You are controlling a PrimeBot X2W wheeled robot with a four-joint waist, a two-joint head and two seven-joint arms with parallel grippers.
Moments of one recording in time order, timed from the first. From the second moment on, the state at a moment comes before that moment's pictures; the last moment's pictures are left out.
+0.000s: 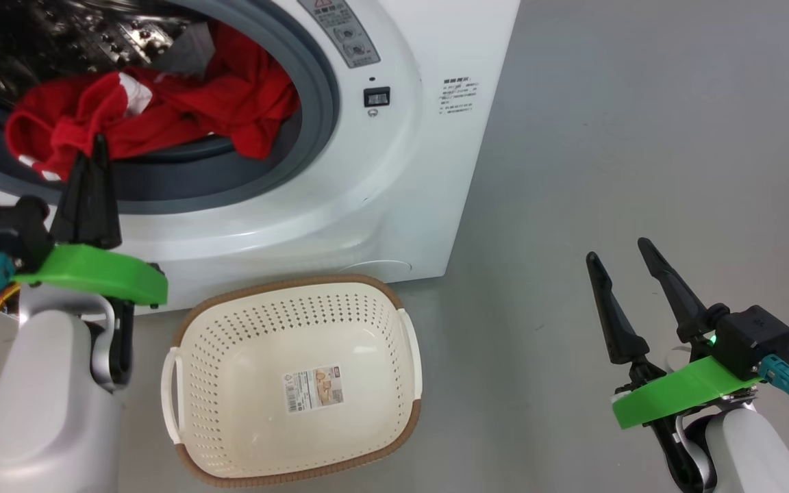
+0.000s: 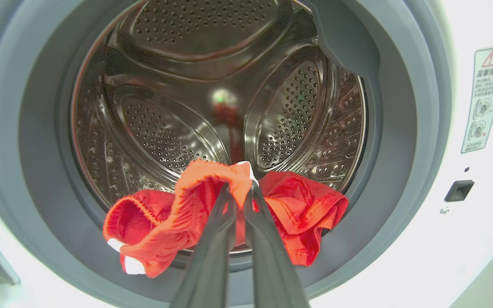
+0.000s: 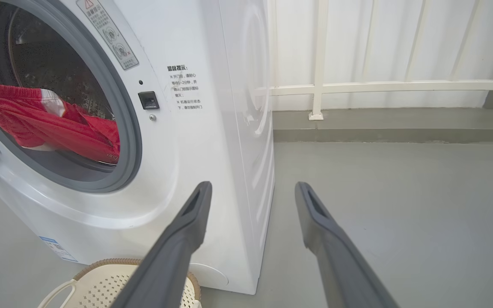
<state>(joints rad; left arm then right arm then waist) -0.65 0.14 -0.10 0.52 -0.27 -0.05 -0.25 -0.22 -0.14 0.08 0.14 0.25 0.13 -0.25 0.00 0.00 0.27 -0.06</state>
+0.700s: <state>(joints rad) -0.30 0.10 -0.07 -0.03 -0.21 -0.01 -0.25 -0.19 -0.15 0.08 0.14 0.25 0.13 -0.25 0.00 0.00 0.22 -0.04</state>
